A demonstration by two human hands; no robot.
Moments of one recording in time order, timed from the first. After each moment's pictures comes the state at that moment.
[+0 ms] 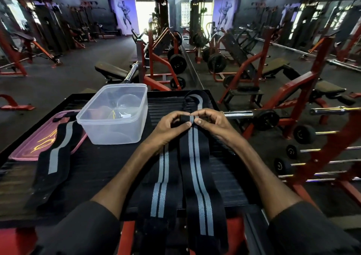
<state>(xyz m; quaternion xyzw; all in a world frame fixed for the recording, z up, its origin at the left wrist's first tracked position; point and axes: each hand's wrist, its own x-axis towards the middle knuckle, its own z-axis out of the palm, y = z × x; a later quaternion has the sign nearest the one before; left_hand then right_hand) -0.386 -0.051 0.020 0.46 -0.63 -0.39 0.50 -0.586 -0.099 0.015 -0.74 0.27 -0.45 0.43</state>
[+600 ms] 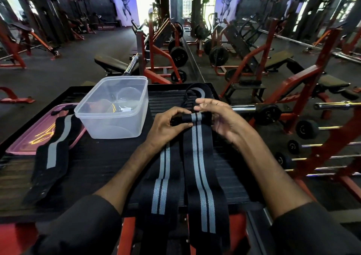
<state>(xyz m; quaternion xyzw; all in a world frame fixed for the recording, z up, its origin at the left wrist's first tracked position) -0.379 -0.052 0.007 0.43 -0.72 -0.19 0.51 -0.582 -0.094 0.037 -0.54 0.35 -0.42 0.64</state>
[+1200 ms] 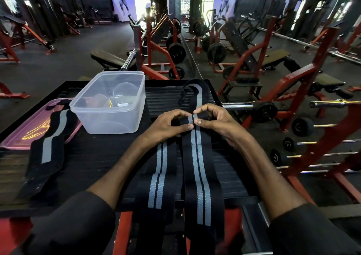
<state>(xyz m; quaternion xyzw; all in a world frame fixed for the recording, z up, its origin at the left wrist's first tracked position) -0.376 -0.059 0.003 0.49 -0.70 -0.35 0.38 -0.595 -0.084 0.011 -0.68 0.35 -0.39 0.51</state>
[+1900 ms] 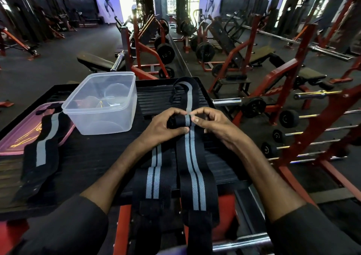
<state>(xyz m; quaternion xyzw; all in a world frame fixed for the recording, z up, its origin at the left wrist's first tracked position) -0.387 -0.033 0.005 0.45 -0.76 -0.26 0.39 -0.610 -0.049 0.008 -0.68 0.40 -0.38 0.49</state>
